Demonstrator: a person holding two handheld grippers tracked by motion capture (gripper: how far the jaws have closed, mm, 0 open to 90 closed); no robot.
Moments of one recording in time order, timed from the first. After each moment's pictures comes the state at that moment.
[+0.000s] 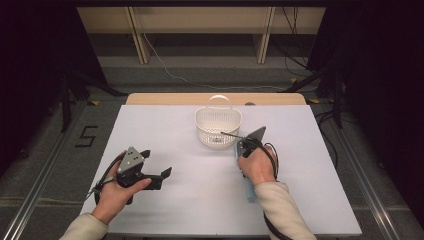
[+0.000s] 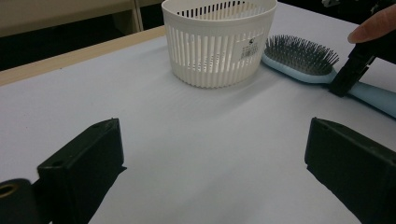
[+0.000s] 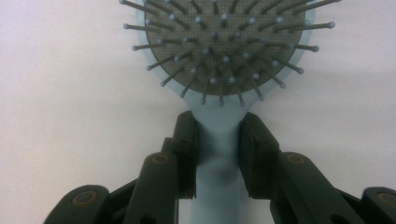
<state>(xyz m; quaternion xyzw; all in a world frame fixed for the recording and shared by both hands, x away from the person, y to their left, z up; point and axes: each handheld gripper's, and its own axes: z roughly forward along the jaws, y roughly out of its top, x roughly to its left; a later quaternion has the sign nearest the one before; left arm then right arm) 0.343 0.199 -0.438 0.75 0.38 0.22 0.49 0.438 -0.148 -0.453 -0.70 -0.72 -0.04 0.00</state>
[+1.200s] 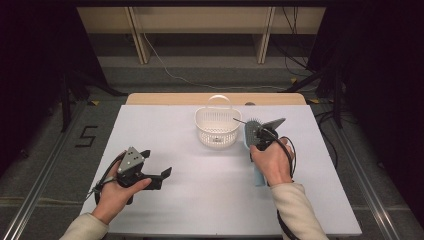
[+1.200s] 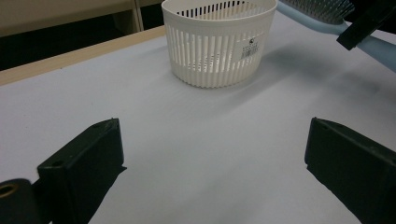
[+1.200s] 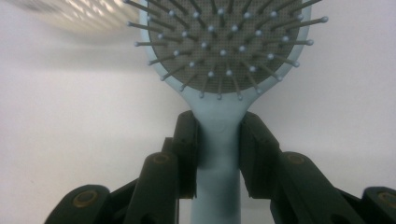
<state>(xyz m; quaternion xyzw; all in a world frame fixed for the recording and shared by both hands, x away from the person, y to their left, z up) 0.343 0.199 -0.438 0.75 0.38 0.22 0.49 0.430 -0.180 -0.405 -0.68 -0.71 -0.16 -0.06</state>
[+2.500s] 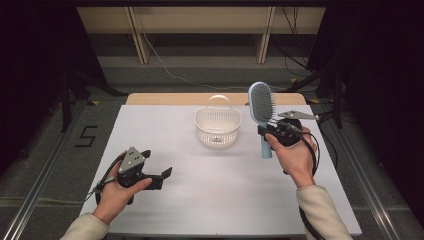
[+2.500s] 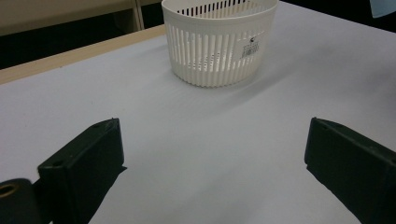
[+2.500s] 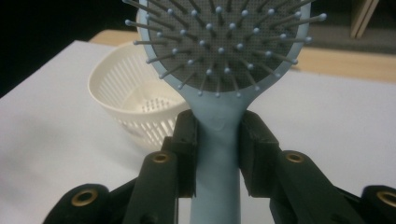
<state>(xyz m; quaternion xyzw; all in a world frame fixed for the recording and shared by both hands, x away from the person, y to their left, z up) 0.344 0.197 -0.439 0.75 0.38 0.22 0.49 0.417 -0.225 -0.367 -0.50 -0.72 -0.44 -0.21</state>
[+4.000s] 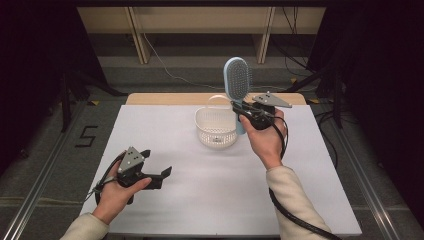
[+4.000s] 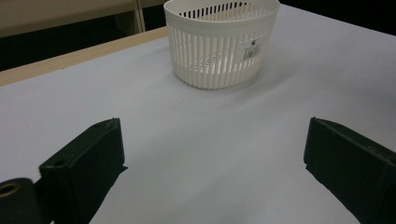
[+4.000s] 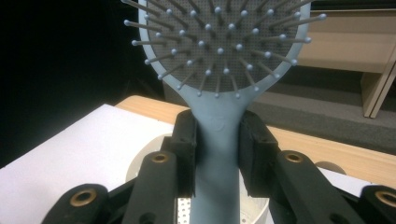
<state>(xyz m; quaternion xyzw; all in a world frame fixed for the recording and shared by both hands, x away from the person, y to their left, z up) 0.344 0.198 -0.438 0.75 0.38 0.22 0.49 0.453 -0.159 -0.352 -0.43 -0.68 -0.53 -0.26</state>
